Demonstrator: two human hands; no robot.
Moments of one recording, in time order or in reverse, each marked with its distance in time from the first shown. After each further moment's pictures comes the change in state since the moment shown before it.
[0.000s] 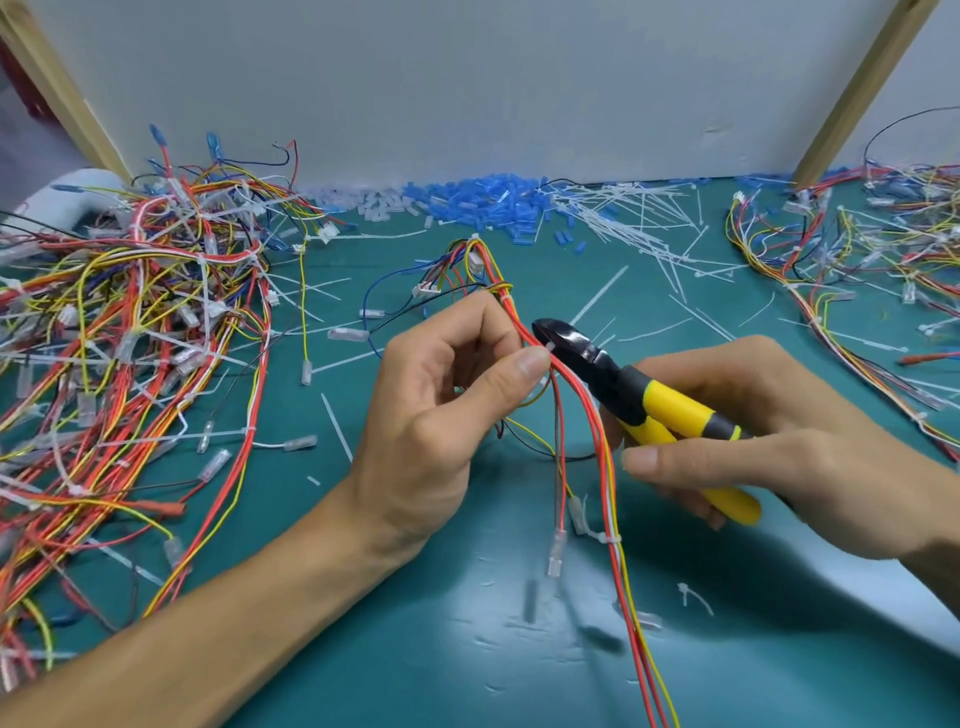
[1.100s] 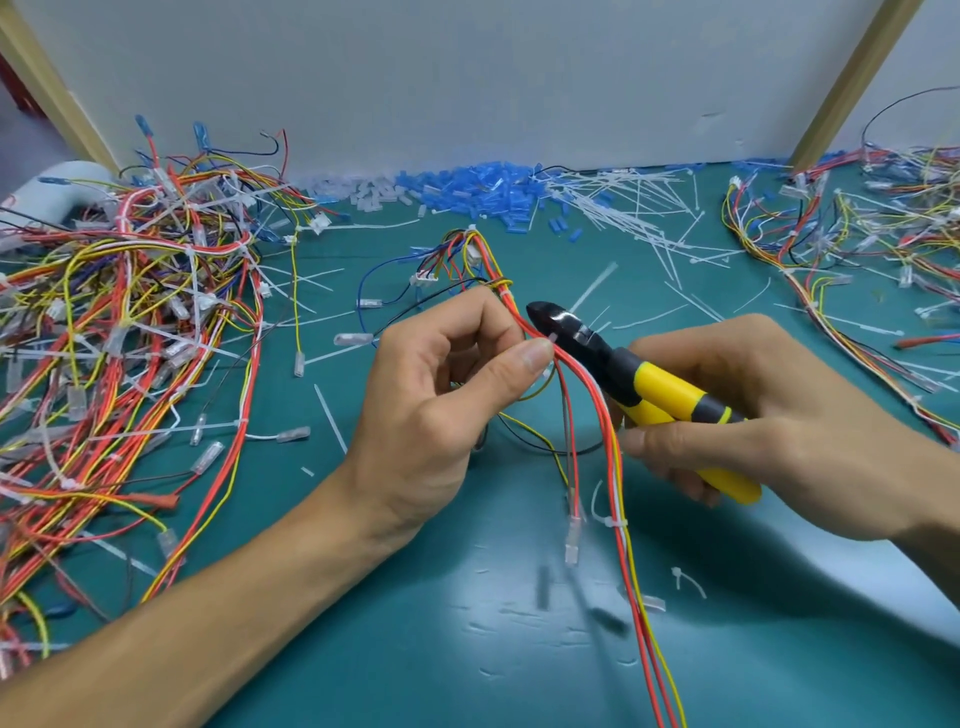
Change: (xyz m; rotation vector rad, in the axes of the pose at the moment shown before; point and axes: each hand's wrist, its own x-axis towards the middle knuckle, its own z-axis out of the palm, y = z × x) left_hand 0.000 0.003 0.003 0.063 -0.010 -0.016; right_hand 0.000 0.003 -0.005 -0.026 0.041 0.061
